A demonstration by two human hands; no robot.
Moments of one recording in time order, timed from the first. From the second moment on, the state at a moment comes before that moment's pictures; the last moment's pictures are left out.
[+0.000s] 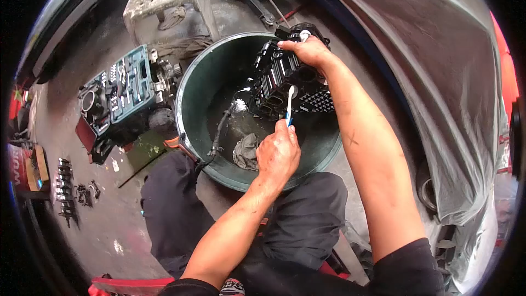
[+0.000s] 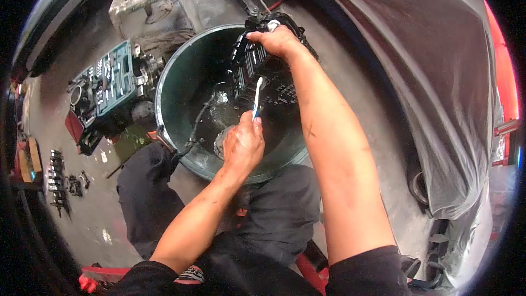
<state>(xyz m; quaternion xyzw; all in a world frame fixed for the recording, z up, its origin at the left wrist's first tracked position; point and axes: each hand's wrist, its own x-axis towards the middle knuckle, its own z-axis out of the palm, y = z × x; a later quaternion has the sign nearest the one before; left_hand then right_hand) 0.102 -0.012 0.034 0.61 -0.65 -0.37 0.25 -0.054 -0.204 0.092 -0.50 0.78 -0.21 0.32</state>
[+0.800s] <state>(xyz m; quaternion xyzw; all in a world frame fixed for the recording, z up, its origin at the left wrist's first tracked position) 0.041 -0.038 0.031 0.40 -0.22 -0.79 0.42 -0.050 -0.204 0.096 -0.51 0.81 -0.13 0.25</state>
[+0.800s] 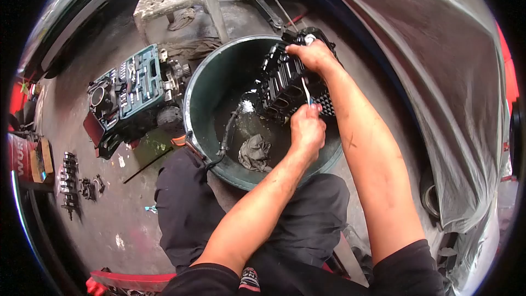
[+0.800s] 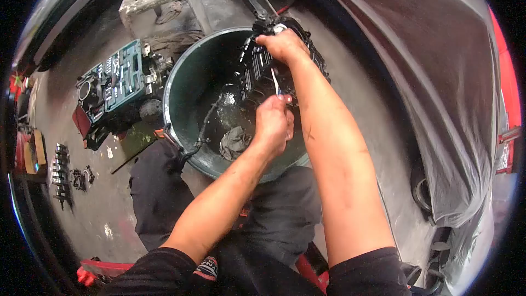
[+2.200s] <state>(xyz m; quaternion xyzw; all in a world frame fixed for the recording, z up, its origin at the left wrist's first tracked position) 0.067 -0.067 0.030 0.57 -0.56 -0.48 0.35 -0.049 -0.207 0.083 -0.48 0.83 -0.19 0.21</state>
